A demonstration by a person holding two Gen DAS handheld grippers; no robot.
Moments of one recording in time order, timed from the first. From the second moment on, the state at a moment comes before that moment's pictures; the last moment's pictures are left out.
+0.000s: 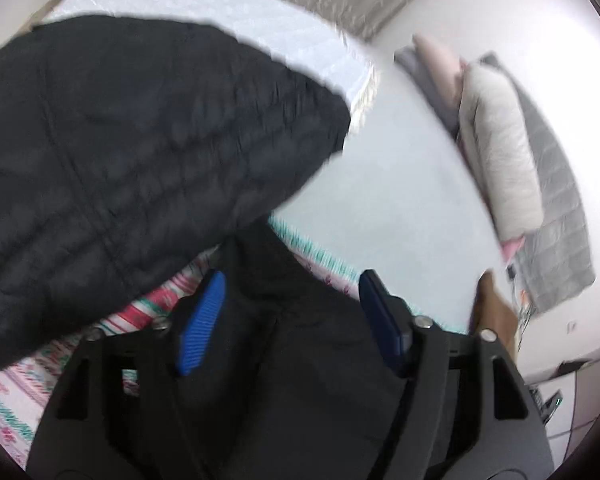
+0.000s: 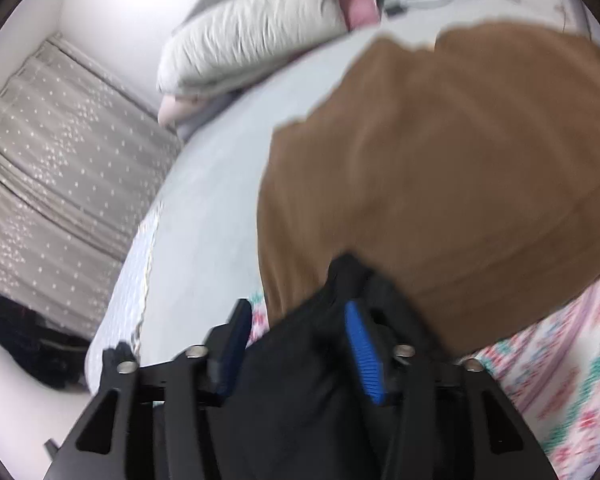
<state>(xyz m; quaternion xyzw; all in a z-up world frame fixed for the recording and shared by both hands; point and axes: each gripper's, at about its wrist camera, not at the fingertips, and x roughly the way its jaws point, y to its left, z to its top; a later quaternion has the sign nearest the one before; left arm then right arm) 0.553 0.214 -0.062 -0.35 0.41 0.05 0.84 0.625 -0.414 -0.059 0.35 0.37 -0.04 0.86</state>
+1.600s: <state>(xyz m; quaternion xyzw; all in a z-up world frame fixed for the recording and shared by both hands) 0.267 0.023 -0.096 -0.04 0.51 0.05 0.86 0.362 -0.238 -0.063 0.01 0.52 0.09 0.85</state>
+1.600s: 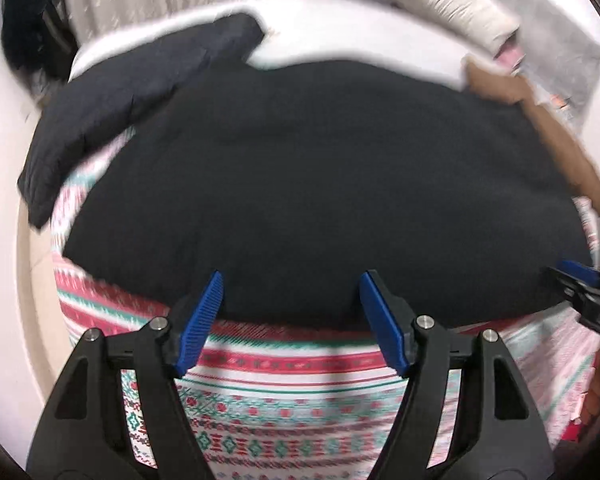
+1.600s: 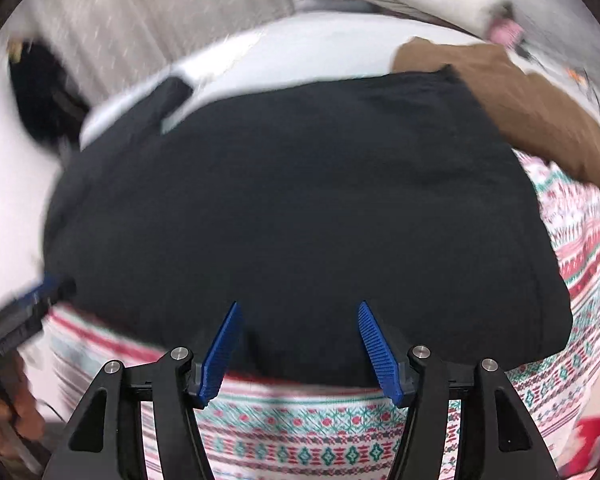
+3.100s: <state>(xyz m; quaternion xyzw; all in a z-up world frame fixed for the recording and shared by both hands) 0.126 -0.027 0.009 0.00 0.33 -0.01 0.94 0.210 -0.199 0.020 0.01 0.35 0.10 0.93</state>
